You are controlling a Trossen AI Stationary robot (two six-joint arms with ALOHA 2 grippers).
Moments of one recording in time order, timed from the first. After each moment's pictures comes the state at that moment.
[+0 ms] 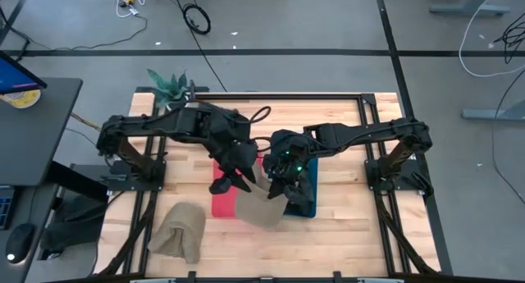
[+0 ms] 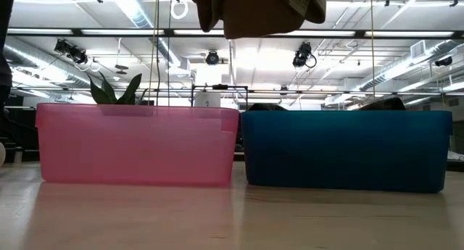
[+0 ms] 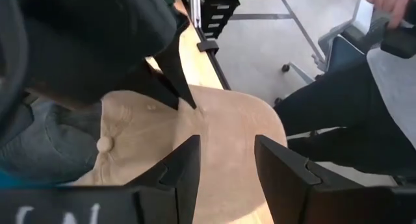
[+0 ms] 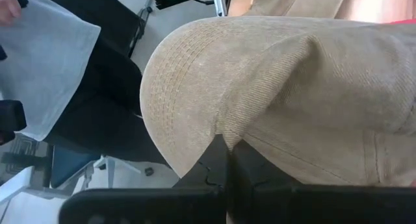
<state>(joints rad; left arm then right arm) -0.07 1.64 1.85 -0.99 0.49 0.01 0.11 1.70 1.64 -0.71 -0.56 0.27</state>
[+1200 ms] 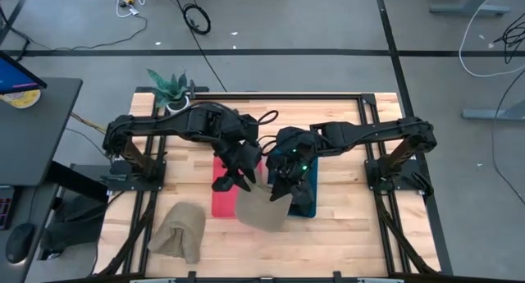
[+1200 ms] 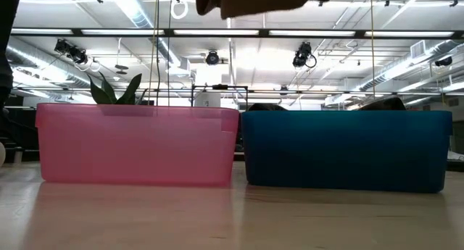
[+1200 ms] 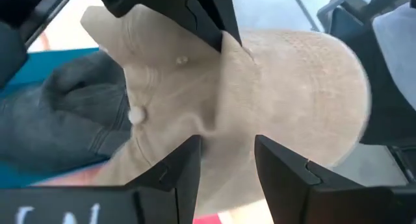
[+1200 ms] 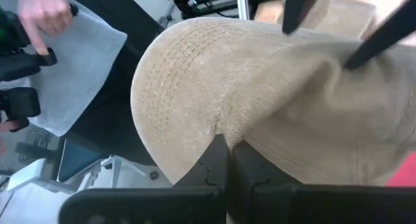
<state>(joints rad) -0.04 1.70 1.85 -1.06 0.54 0.14 0.11 1.65 1.64 -0.67 -0.61 0.24</state>
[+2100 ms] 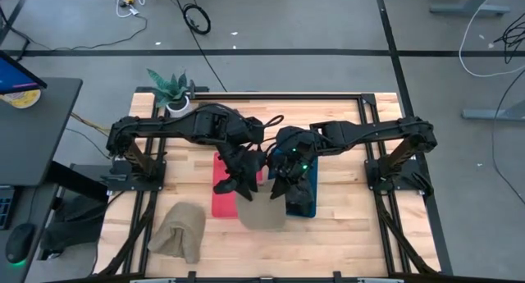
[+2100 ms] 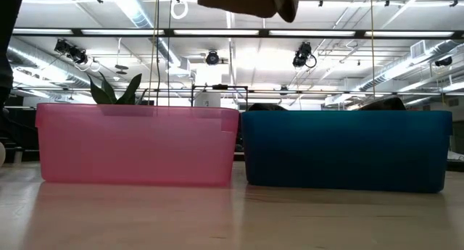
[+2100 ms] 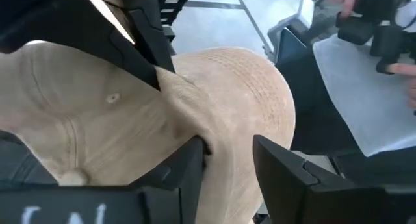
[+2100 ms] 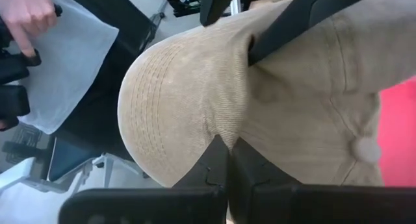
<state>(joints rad) -0.05 1.73 1.84 -0.98 0.73 0.03 0.10 1.65 1.64 -0.69 -0.58 0.22</state>
